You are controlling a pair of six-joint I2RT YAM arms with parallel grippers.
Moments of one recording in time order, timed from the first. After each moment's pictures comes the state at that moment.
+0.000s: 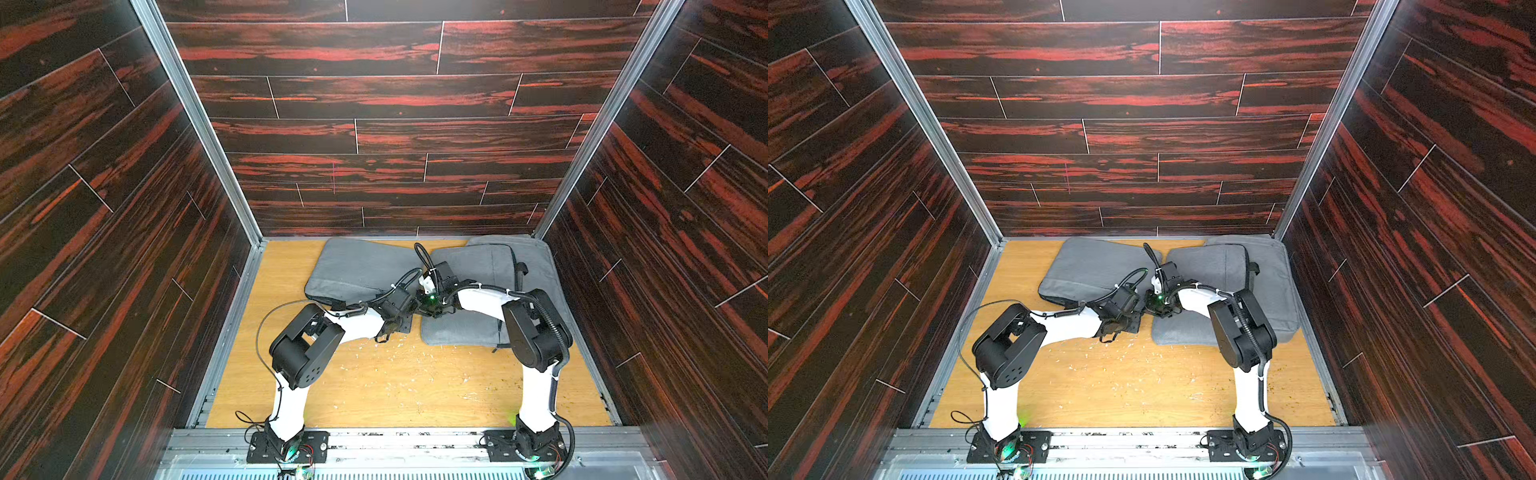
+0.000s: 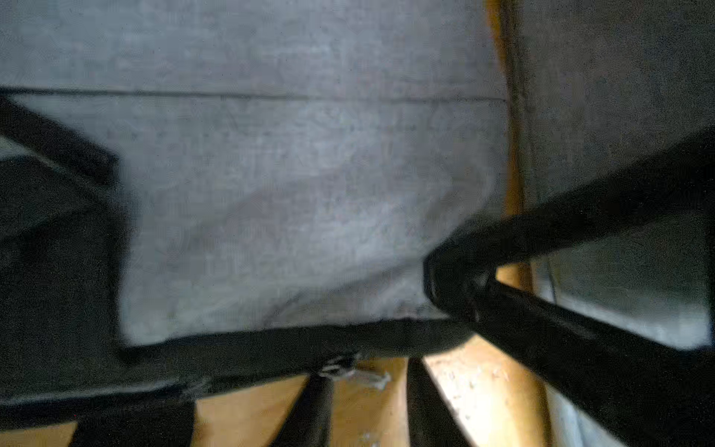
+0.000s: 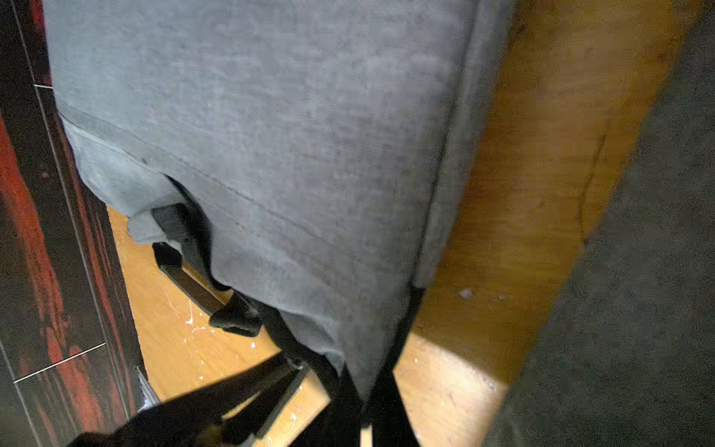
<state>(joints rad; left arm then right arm) -0.73 1.99 1.20 -0.18 -0.12 -0.46 0.50 2.02 1.29 -0.30 -0.43 0.64</state>
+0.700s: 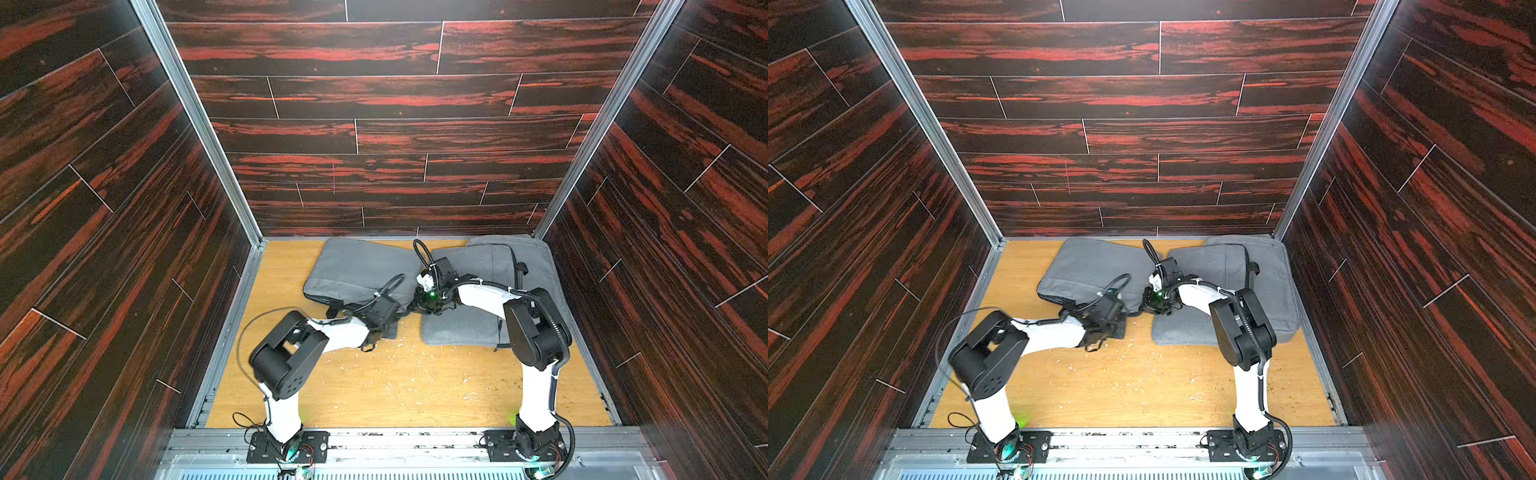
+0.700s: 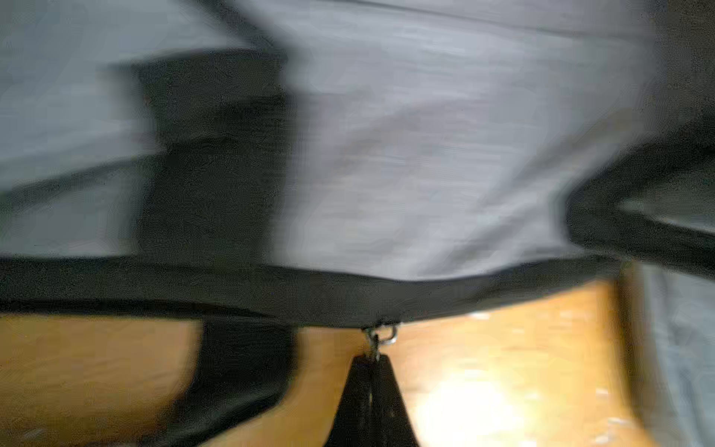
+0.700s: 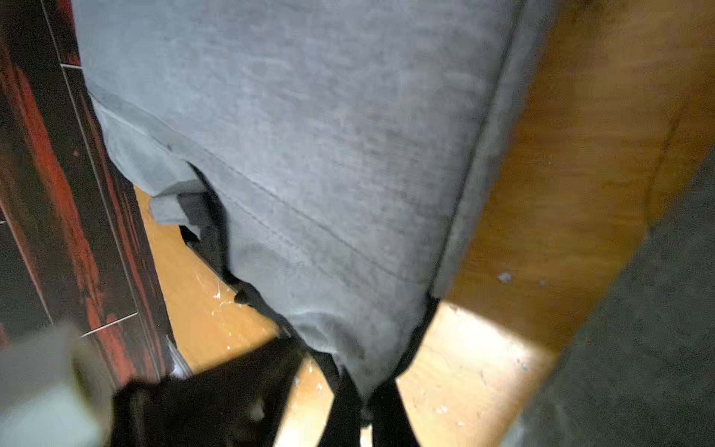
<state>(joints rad) -0.65 1.82 0.93 -0.07 -0.16 -0.50 0.48 2.03 1.36 -0.41 -0.50 0.61</state>
